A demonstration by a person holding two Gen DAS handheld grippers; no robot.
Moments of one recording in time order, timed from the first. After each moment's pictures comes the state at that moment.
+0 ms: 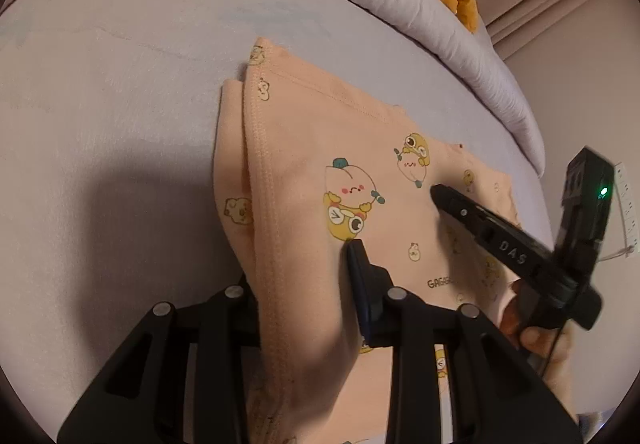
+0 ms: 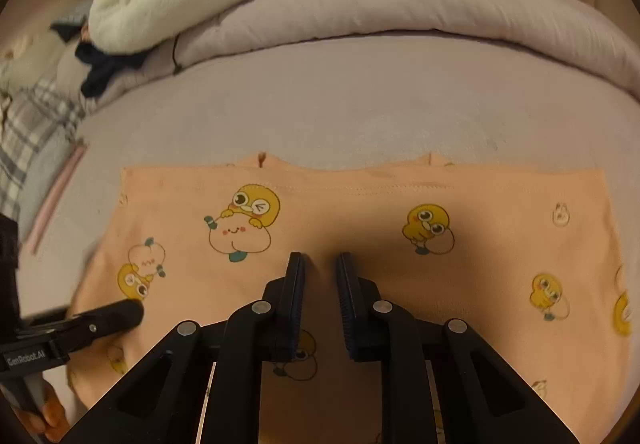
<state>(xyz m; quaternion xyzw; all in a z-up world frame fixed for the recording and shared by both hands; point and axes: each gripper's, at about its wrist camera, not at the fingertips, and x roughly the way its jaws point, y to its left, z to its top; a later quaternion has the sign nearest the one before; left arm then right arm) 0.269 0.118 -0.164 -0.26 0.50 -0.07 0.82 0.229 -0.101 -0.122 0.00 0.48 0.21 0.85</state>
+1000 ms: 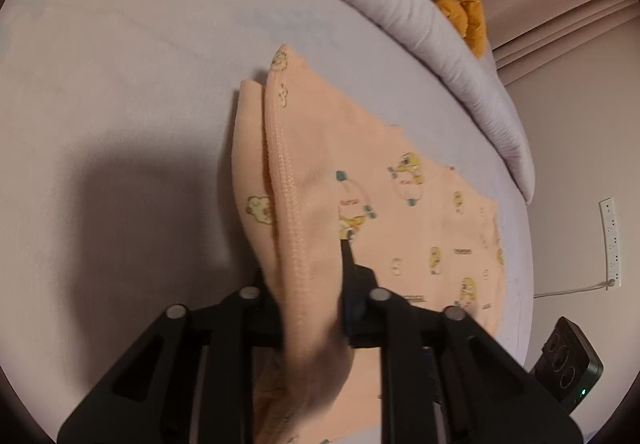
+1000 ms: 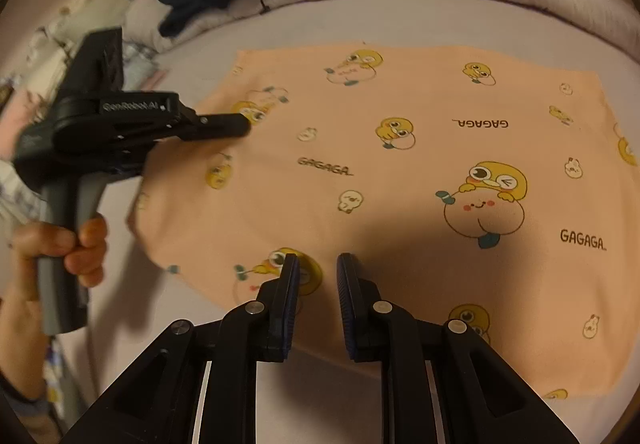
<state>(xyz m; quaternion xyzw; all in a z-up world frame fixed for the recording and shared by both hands) 0.265 0.124 -0.153 -0.32 0.49 -0.06 0.81 0.114 -0.131 -0.120 0.01 0.51 0.32 0.80</state>
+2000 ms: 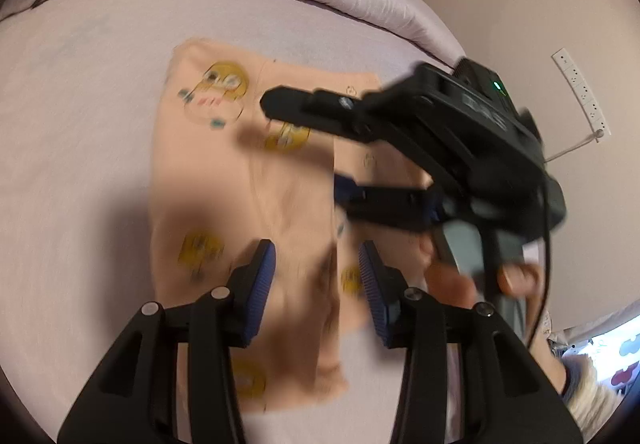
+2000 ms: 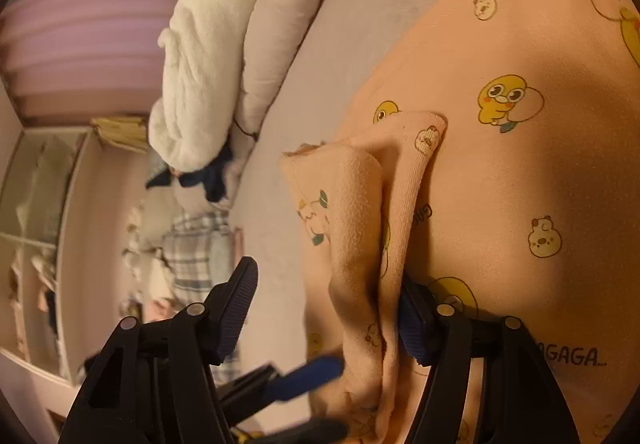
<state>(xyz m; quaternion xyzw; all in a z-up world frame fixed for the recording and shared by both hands) 0.240 -0.012 -0.131 -0.16 0.51 -0.23 0.81 0.191 -0.225 -0.153 0.42 0.52 0.32 0.67</state>
